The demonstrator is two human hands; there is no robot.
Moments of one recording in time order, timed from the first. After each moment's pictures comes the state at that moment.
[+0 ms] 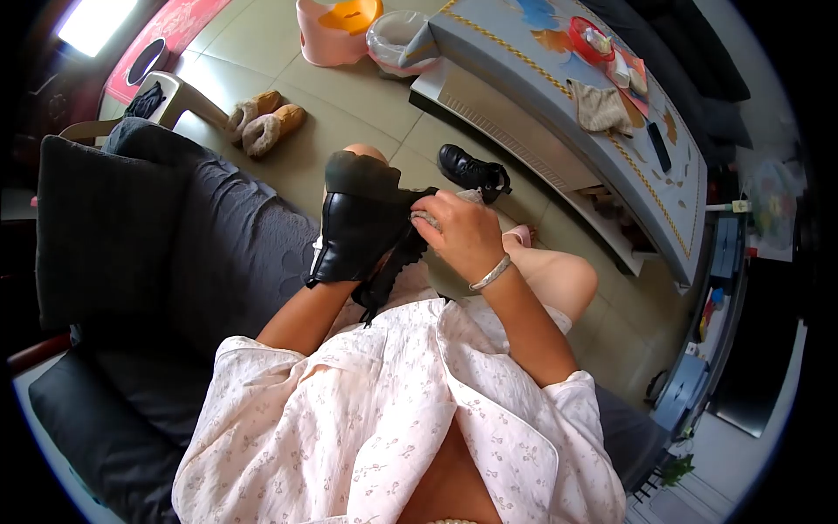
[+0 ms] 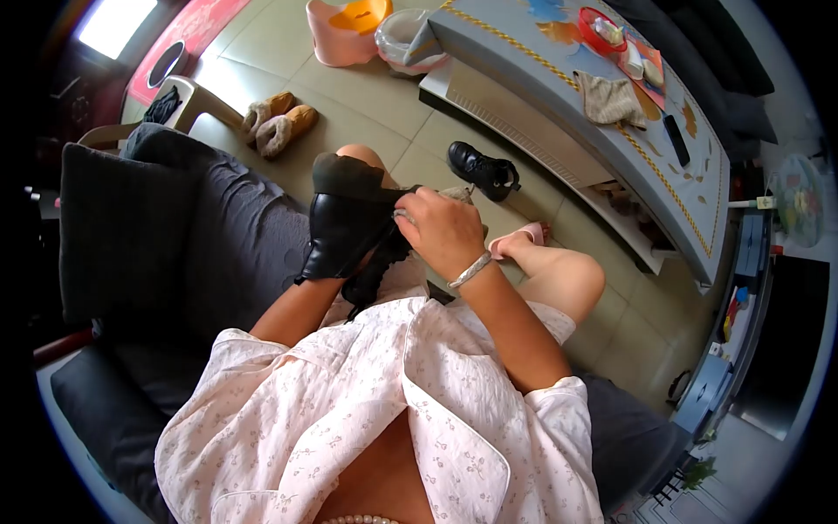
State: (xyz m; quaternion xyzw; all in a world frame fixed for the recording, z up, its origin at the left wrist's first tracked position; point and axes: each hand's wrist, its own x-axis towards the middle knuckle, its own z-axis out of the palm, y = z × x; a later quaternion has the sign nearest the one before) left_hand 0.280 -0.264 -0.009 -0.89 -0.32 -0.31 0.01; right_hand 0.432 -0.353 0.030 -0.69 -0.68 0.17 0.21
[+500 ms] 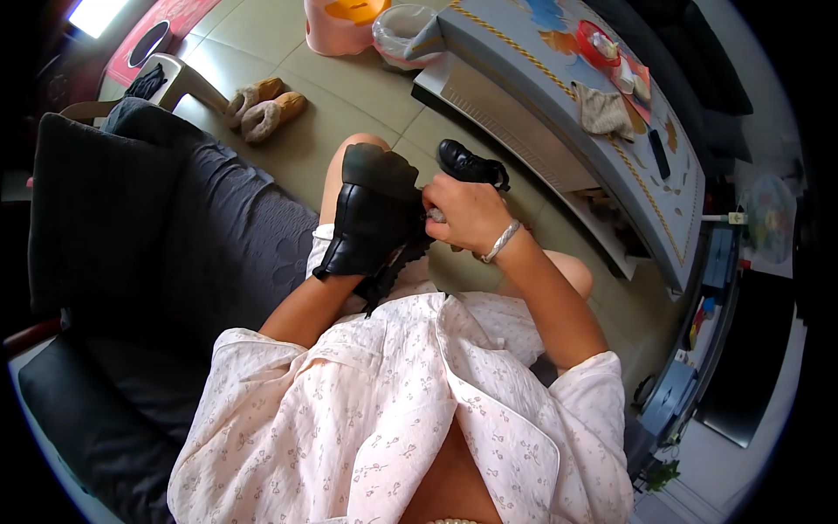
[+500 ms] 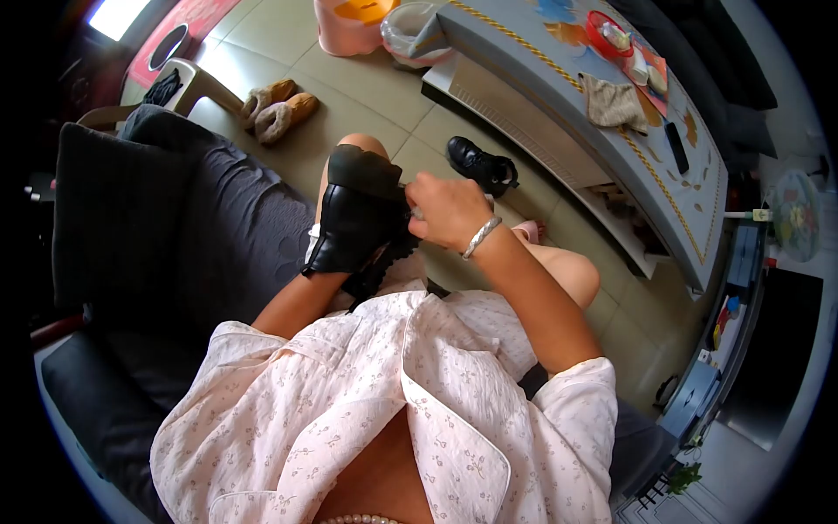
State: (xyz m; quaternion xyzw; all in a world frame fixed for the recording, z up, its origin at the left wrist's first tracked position) left_hand 0.285 -0.277 0.001 -0.87 -0.31 -0.36 -0.16; right_hand 0.460 -0.330 0.029 -0.61 -0.77 0.21 0.07
